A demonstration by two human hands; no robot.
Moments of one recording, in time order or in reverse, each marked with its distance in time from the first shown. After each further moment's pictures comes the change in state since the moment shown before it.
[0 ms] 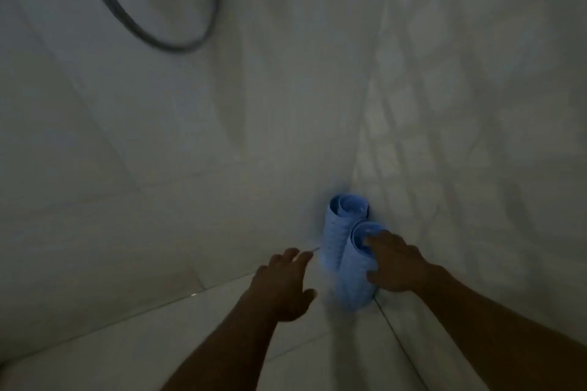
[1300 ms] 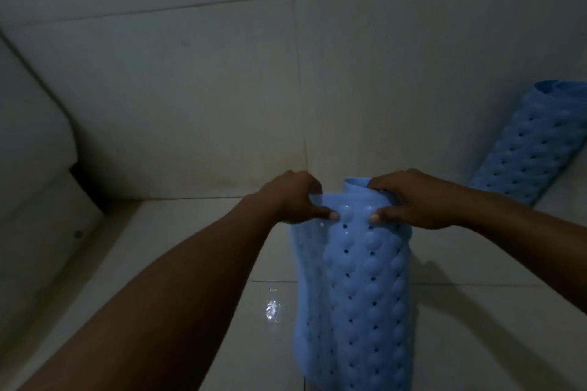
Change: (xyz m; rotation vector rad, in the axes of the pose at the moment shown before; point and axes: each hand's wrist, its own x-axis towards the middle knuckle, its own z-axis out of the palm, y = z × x) left_hand -0.078 -0.256 0.173 -0.097 0.208 -0.279; right_hand 0.061 -0.204 0.220 -0.064 0.043 -0.757
